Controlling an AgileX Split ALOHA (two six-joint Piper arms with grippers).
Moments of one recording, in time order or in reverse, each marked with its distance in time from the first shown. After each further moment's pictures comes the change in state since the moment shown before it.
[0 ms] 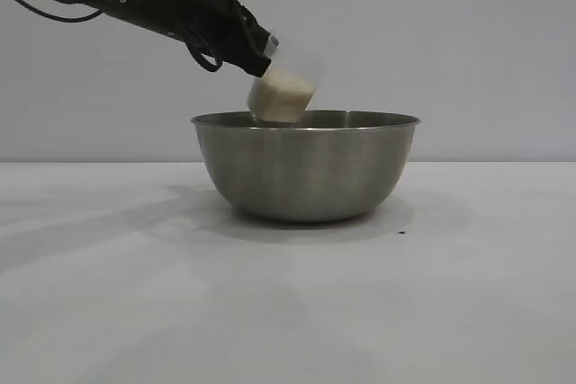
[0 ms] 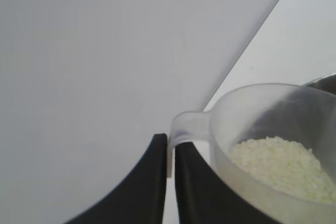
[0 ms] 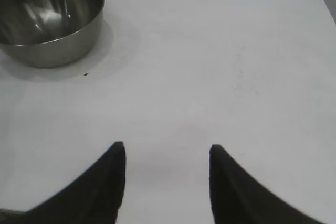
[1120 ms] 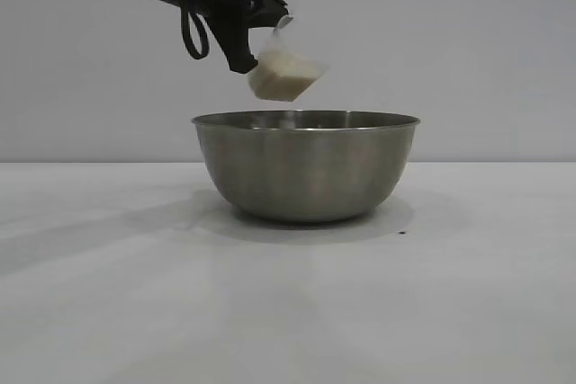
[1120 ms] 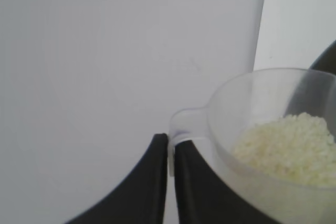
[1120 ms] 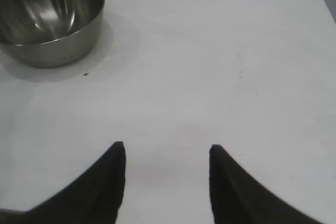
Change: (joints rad) left arm -0.023 -0.025 0.000 0.020 0.004 0.529; right arm 0.000 0.000 0.000 0.000 0.000 0.000
